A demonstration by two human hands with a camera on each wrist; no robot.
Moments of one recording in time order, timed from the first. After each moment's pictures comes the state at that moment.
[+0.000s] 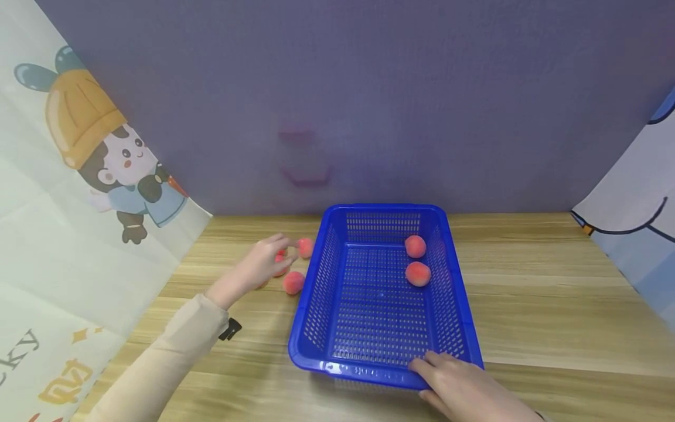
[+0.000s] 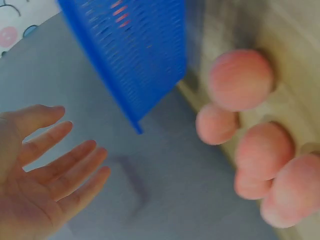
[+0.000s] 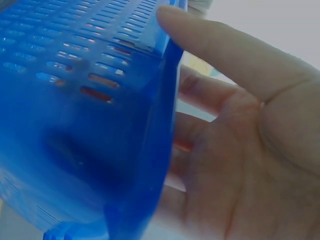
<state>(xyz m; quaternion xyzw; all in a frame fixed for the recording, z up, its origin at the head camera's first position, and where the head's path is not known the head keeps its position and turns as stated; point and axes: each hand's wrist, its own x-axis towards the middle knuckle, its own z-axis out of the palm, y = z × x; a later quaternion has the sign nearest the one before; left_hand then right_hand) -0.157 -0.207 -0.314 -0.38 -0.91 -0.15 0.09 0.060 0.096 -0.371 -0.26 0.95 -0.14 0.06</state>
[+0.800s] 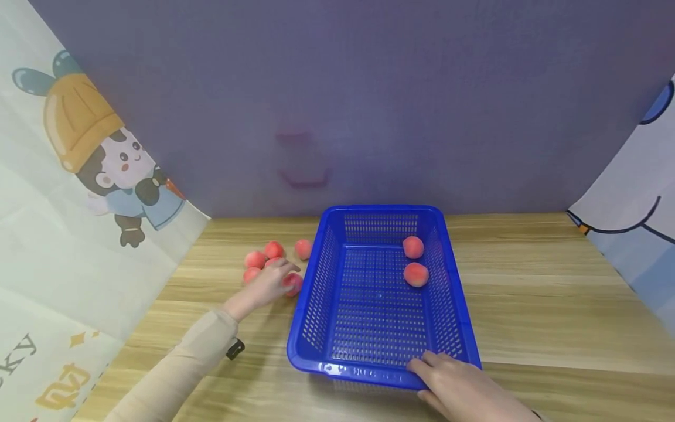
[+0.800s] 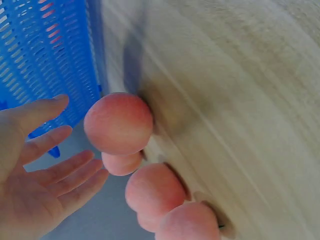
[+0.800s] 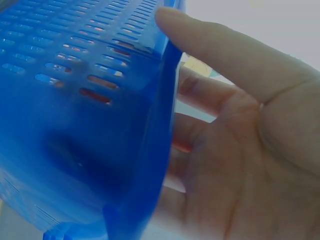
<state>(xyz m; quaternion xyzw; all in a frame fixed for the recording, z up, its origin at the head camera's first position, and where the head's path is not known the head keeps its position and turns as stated) -0.169 -0.220 -0.387 -0.40 -0.90 -0.16 0.09 0.060 0.094 -0.367 -0.25 0.96 -0.14 0.07</state>
